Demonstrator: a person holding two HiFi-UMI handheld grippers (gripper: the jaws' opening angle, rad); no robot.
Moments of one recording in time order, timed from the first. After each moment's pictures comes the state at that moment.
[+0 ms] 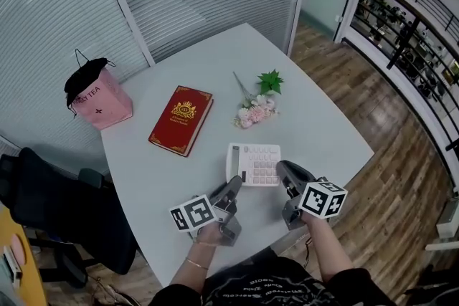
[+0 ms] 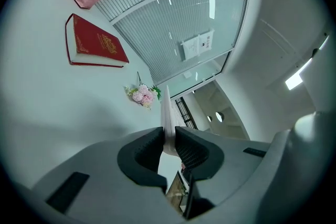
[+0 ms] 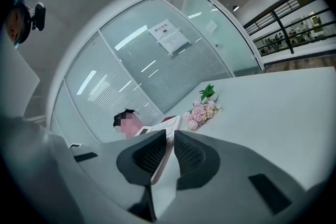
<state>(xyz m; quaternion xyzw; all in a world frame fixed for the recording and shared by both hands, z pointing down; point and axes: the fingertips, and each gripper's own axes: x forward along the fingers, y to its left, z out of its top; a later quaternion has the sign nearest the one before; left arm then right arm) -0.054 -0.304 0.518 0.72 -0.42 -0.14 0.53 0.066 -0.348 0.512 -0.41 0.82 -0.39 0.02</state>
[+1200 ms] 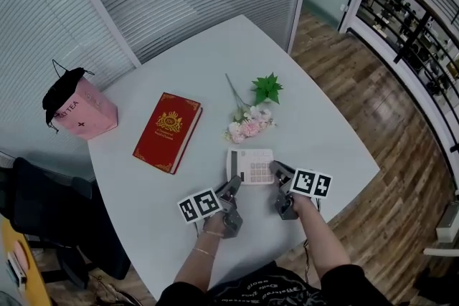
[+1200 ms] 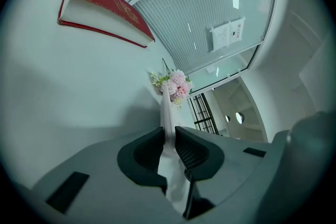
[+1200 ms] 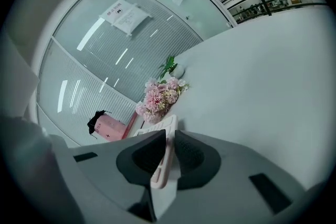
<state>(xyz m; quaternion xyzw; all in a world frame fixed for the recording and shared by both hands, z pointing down) -0.033 -0.411 0.639 0.66 -0.46 -0.09 0.59 0.085 -0.467 0.650 -0.41 0.73 -0.54 -0.03</state>
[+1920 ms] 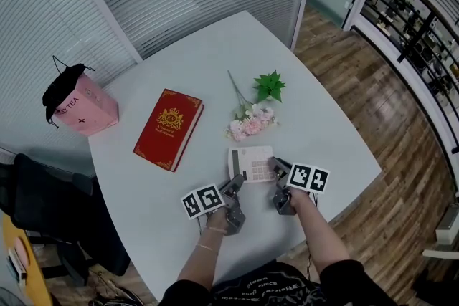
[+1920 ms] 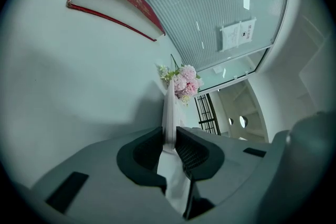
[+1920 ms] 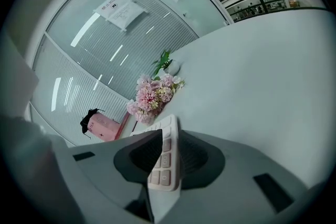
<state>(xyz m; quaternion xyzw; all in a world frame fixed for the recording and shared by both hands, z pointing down) -0.028 -0.413 0.659 0.62 -0.46 -0.08 0.62 0.081 -0.480 0.667 -0.42 0.72 -0.54 -0.05</state>
